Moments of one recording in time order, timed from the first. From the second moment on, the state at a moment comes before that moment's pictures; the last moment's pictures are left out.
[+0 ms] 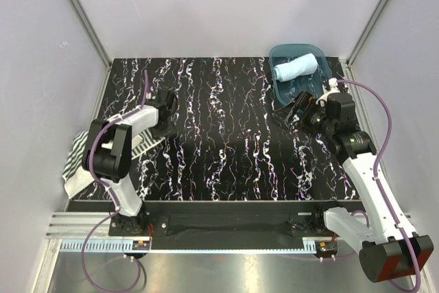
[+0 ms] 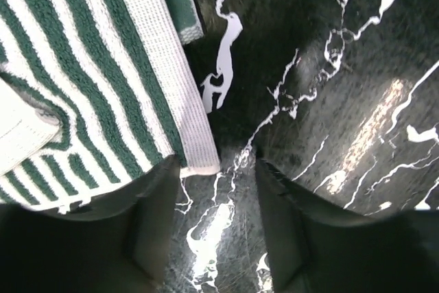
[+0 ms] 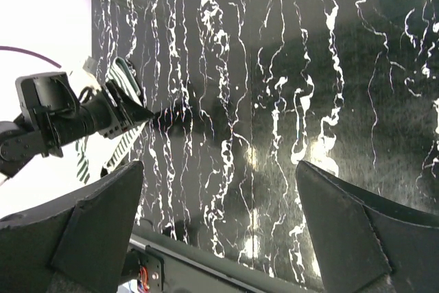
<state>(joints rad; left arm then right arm) -0.23 1.78 1.09 -0.57 -0.27 -0.51 0.17 0.95 0.96 -0.50 -0.28 0.70</state>
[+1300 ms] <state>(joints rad) -0.76 1.69 1.64 -0.74 0.13 -0.44 0.18 0.84 1.03 -0.74 -0.14 0.69</state>
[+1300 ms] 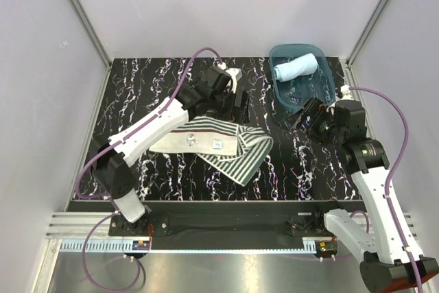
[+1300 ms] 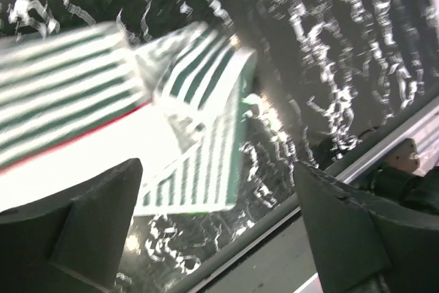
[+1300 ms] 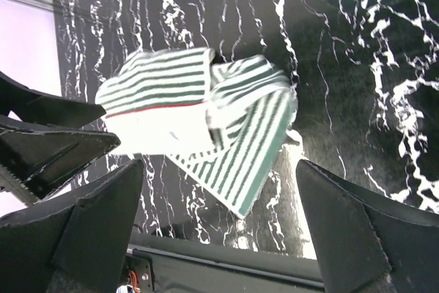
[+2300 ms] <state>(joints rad) -0.98 1.69 1.24 -0.53 -0.13 -0.34 0.35 1.29 0.93 -0.59 -0.11 0.73</state>
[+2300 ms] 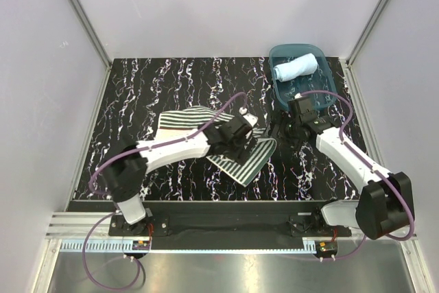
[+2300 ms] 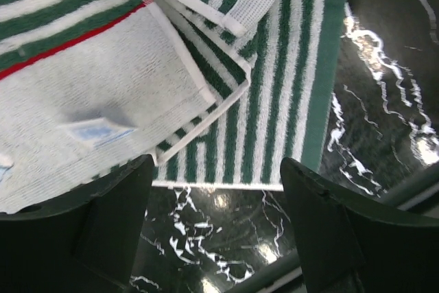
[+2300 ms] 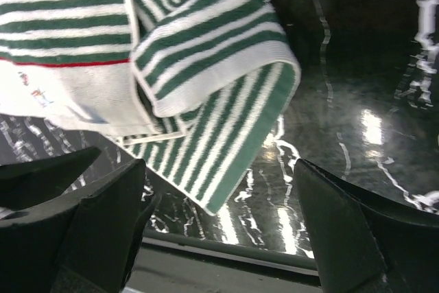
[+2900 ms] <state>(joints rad) -0.99 1.96 1.41 -0.57 -0.36 -0.35 0.35 1.14 0.92 -0.67 -0.05 0.73</state>
